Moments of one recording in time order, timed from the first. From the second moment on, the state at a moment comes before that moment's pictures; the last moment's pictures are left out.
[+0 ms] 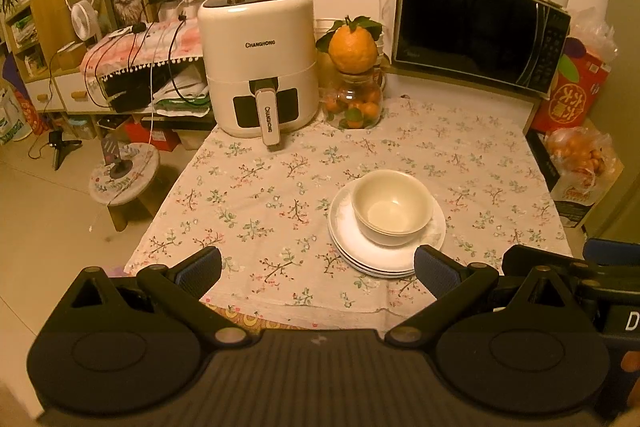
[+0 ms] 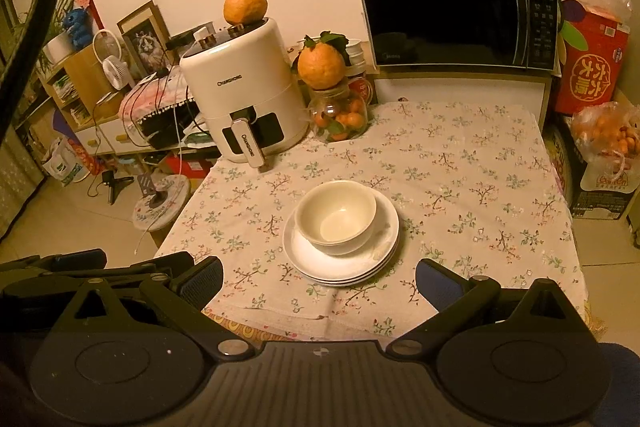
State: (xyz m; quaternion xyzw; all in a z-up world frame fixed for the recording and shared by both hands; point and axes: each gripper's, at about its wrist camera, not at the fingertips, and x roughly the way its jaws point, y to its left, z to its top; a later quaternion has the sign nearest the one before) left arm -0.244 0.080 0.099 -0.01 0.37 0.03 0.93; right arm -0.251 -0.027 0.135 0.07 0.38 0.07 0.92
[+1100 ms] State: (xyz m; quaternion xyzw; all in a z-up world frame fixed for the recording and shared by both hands) left arm -0.237 0.078 0.098 -0.01 0.37 0.02 0.93; right arm -0.247 -0.031 0.133 0.07 0.38 0.06 0.92
